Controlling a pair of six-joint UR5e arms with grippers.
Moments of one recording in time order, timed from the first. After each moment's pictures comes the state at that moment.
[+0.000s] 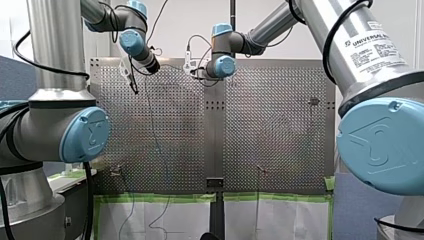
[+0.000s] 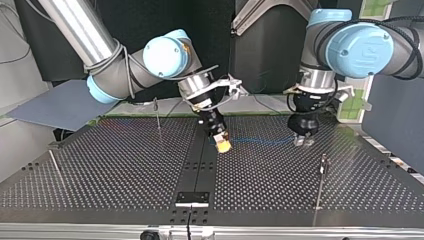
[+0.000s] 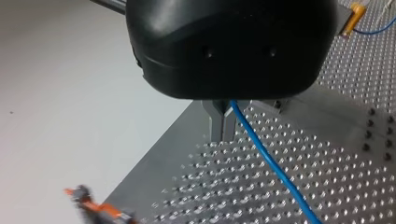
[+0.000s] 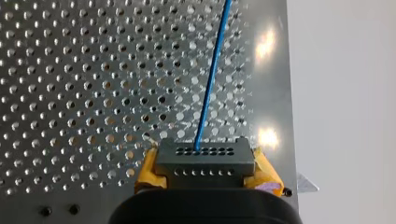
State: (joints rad) left arm -0.10 -1.45 -1.74 -3.17 -1.62 -2.07; right arm 2.38 -1.09 1.22 -0.24 1.52 1.61
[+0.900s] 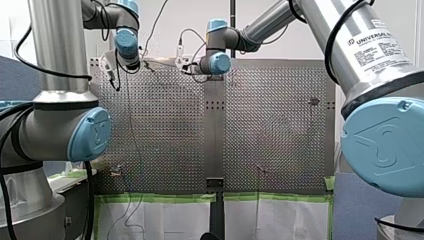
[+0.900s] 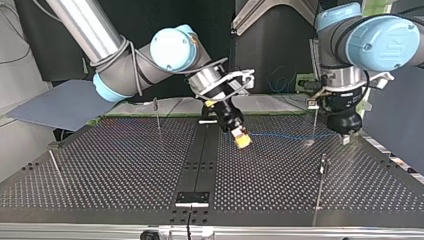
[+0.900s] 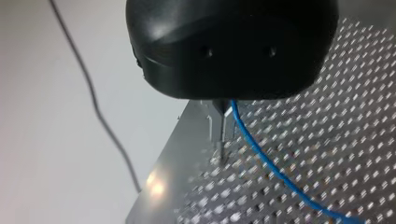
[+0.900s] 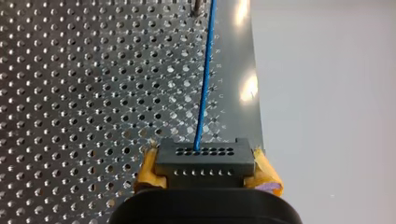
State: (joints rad) left arm -0.01 -1.41 -1.78 -3.13 -1.86 -2.00; right arm 2.42 -1.09 1.19 -0.25 1.44 1.61
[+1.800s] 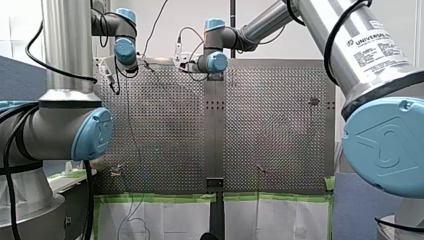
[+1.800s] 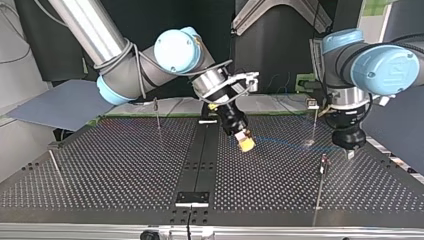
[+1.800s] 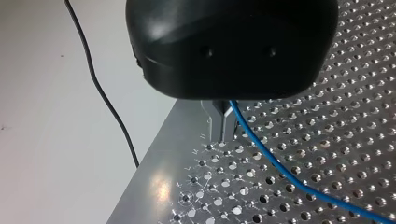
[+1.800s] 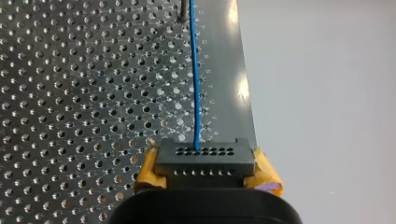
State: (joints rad) left arm 0.05 -1.49 -1.74 -3.06 -1.78 -2.00; right arm 2.43 -1.07 1.14 -0.25 1.45 1.64
